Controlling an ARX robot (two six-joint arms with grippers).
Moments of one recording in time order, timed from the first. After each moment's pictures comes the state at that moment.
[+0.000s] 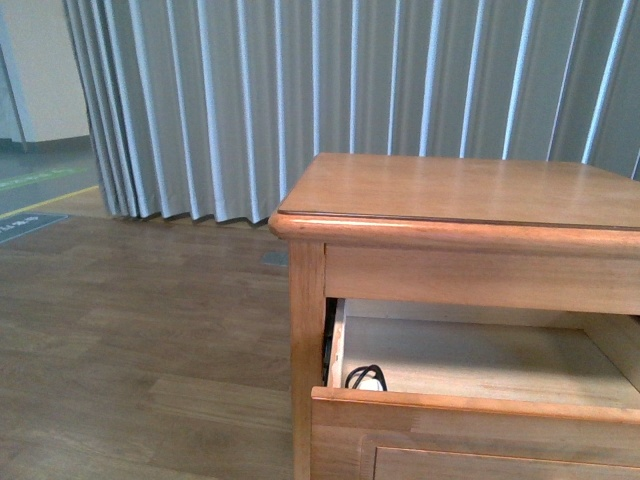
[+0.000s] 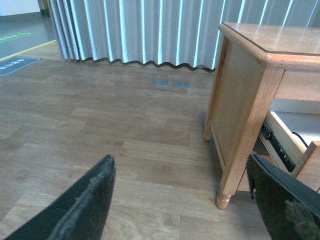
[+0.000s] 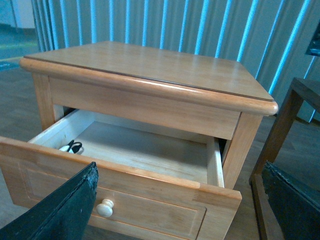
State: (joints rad) left arm 0.00 0.00 0.01 0.00 0.00 -0.01; right arm -0.37 0.15 0.02 0.20 -0.49 -0.11
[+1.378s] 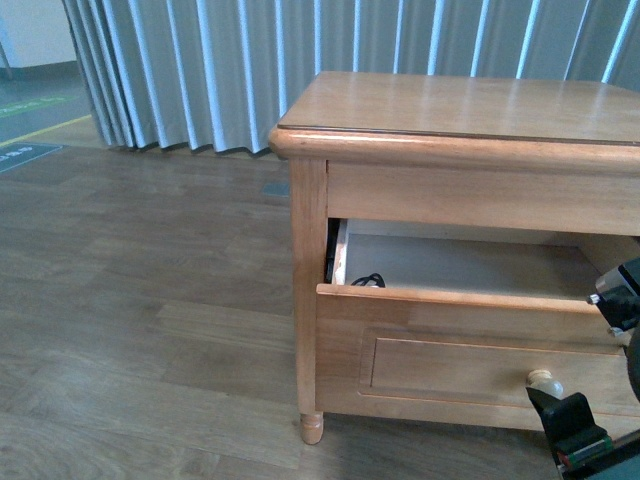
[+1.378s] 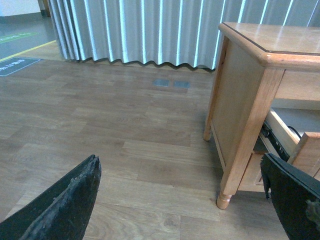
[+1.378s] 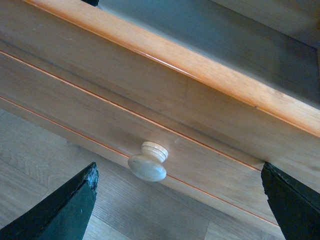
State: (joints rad) left arm 0.00 0.00 0.01 0.00 0.00 0.00; right arm 0.16 1.74 0.38 0.89 -0.02 -0.27
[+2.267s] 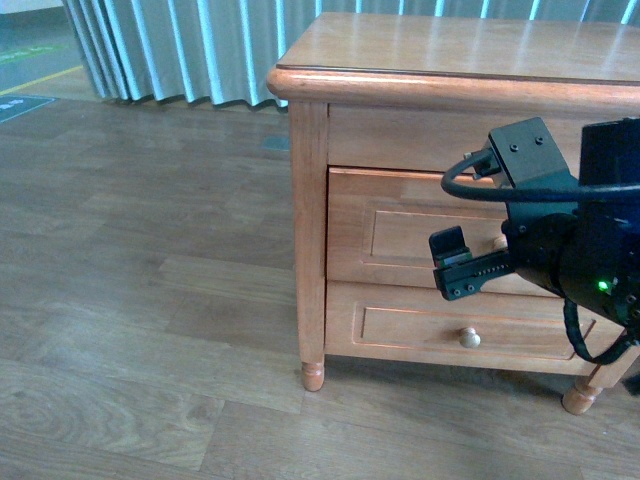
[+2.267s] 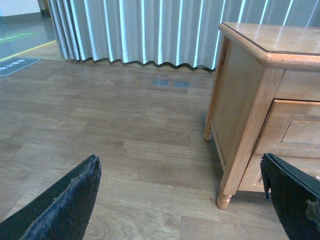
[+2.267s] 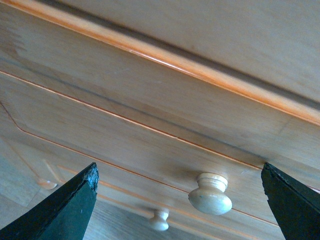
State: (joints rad) left arm 0.00 0.00 0.01 0.00 0.00 0.00; right arm 0.24 2.10 0.88 0.83 0.12 -0.20
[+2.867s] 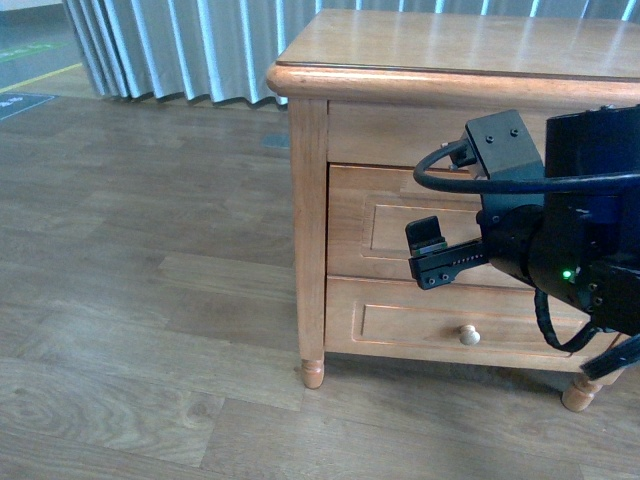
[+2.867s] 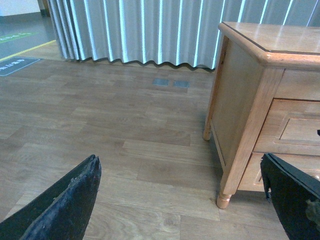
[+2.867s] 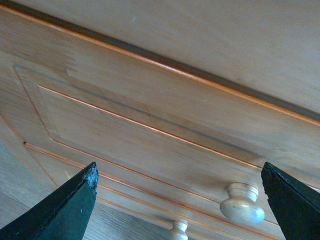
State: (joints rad) left arm 0.00 0.00 0.01 0.00 0.00 0.00; right arm 0.27 2.11 0.91 0.82 0.13 -0.17
